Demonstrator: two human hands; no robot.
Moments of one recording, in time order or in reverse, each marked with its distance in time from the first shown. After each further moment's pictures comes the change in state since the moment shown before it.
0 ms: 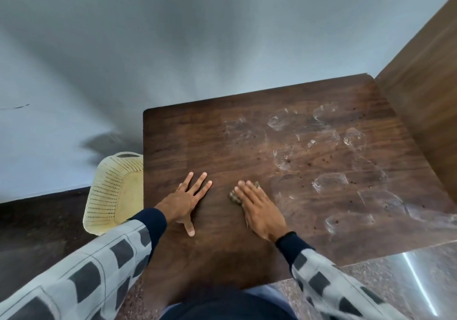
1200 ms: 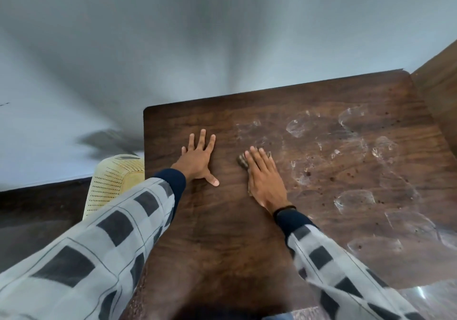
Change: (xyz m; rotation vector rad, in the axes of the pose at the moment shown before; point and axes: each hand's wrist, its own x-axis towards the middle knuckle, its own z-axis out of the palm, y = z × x) left_hand 0.093 -0.063 -0.102 -0.346 0.130 -0.129; right_hand 0.131 0.025 -0.016 0.067 0.026 0.238
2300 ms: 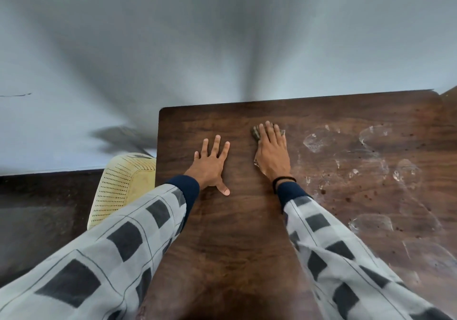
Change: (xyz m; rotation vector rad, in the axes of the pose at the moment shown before) left_hand 0.004 0.001 0.002 0.031 0.009 -0.025; right_hand 0.115 0.001 -0.005 0.011 0.069 0.106
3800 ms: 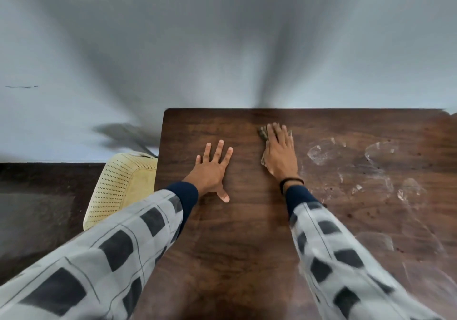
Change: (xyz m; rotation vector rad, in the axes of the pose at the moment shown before) left_hand -0.001 0.002 -0.003 -0.015 -0.056 -0.034; right_hand 0.028 0.018 -0.003 -0.001 0.036 -0.056
